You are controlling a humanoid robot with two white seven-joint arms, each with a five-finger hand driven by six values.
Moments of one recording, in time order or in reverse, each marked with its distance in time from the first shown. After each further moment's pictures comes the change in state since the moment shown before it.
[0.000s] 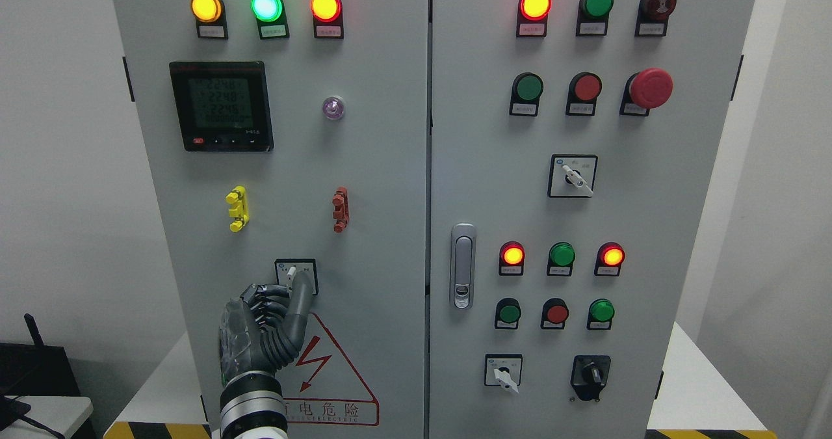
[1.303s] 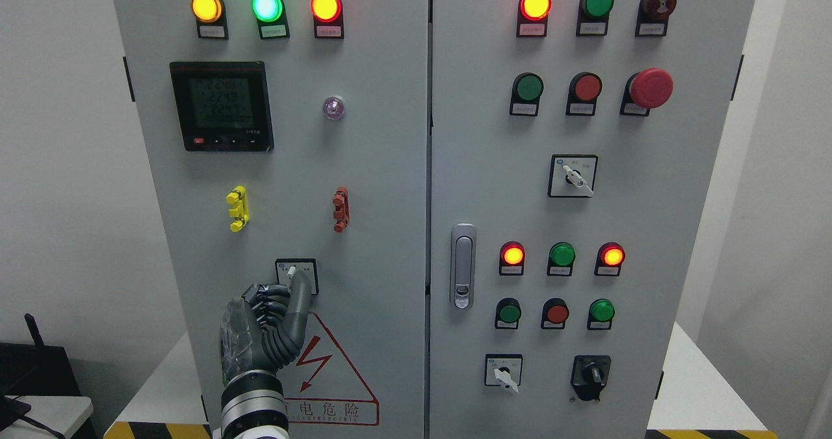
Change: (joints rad) left arm -0.004 0.000 -0.002 0.002 -0.001 0.019 -0.004; right arm 0.000 0.000 0.000 0.000 0.000 0.000 0.000
